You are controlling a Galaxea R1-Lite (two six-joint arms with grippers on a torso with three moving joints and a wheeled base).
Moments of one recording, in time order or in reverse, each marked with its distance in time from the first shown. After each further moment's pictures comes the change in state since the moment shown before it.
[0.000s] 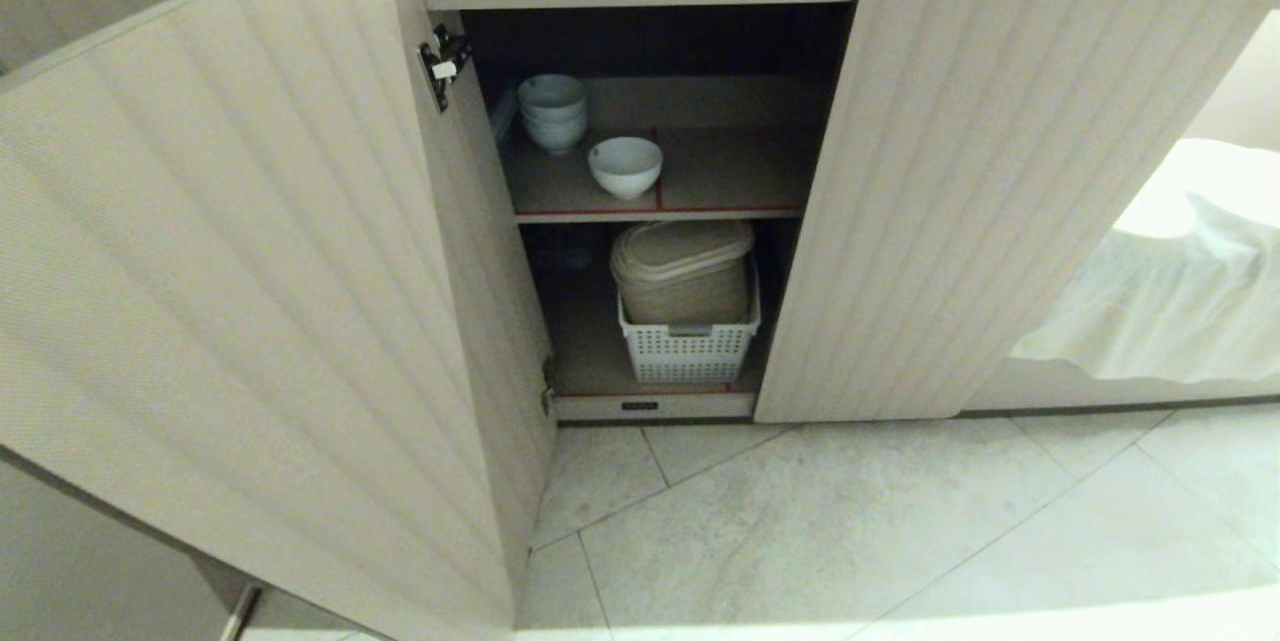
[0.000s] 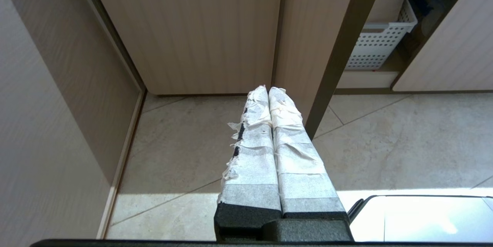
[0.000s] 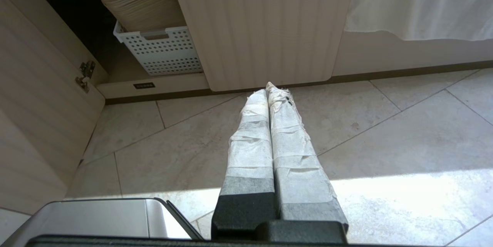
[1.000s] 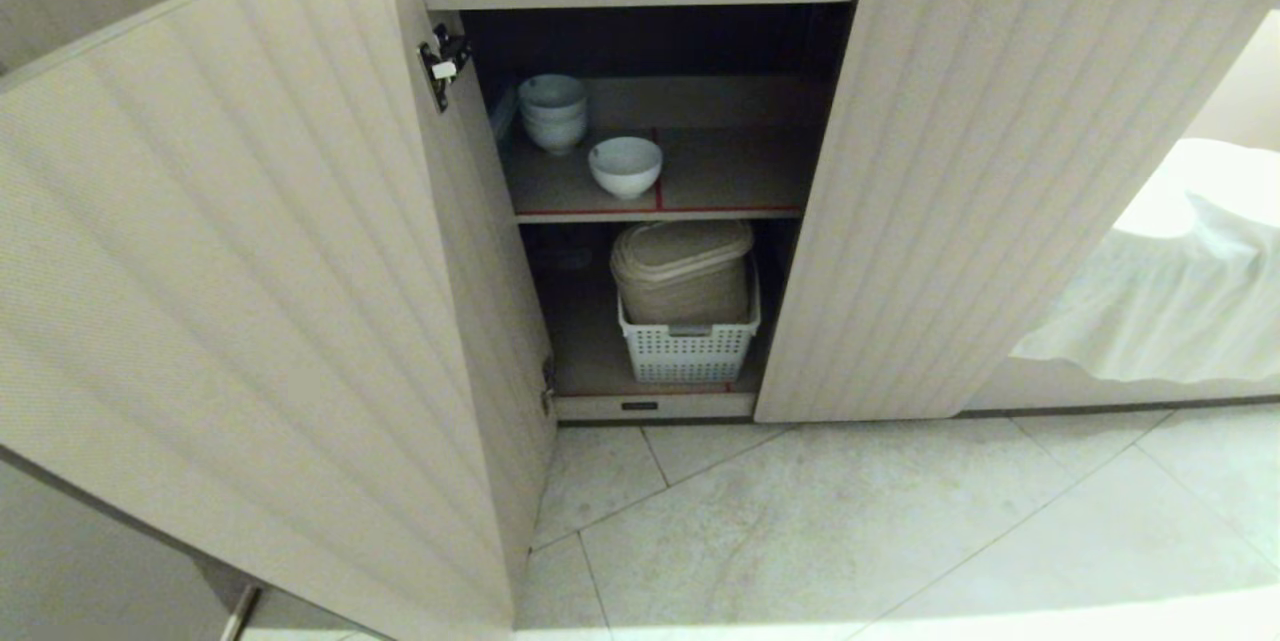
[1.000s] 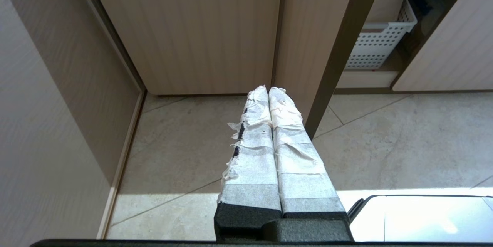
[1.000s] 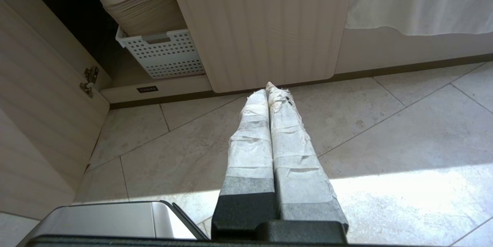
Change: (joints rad) left arm 0.000 0.000 0.000 0.000 -0.001 0.001; right arm 0.000 0.000 0.000 0.000 -0.006 0.034
